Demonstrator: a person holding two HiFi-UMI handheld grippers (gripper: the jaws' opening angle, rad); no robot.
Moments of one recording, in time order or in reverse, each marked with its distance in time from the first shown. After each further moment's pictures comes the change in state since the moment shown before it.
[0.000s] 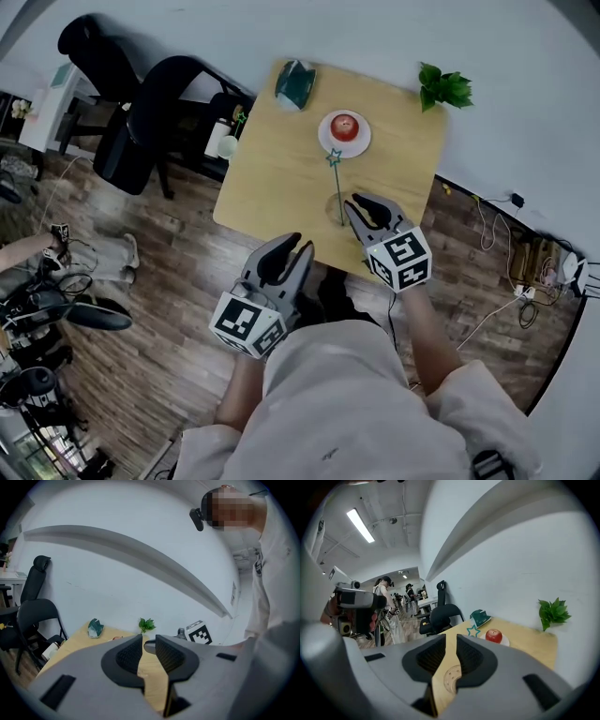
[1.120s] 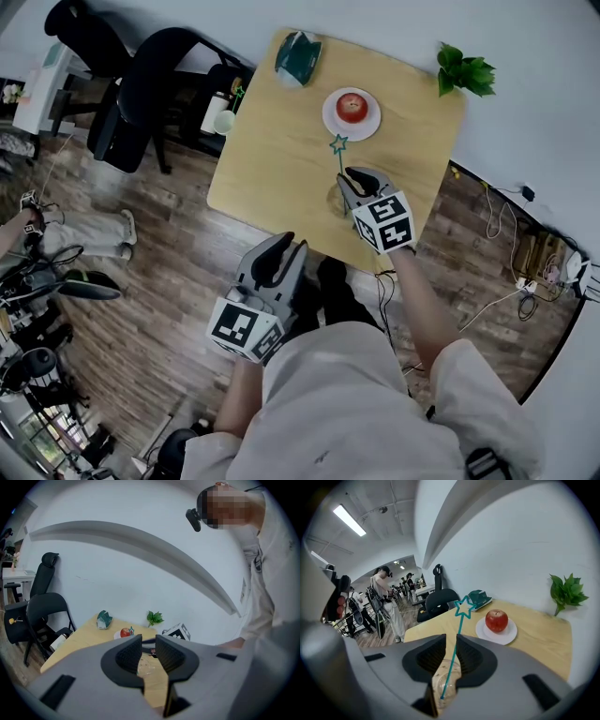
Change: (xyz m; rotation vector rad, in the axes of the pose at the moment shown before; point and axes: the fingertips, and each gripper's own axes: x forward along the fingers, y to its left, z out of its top) left arm 0.014 0.027 -0.033 -0.049 0.074 0.097; right arm 0.093 -0.043 -0.067 0.034 0.159 0.024
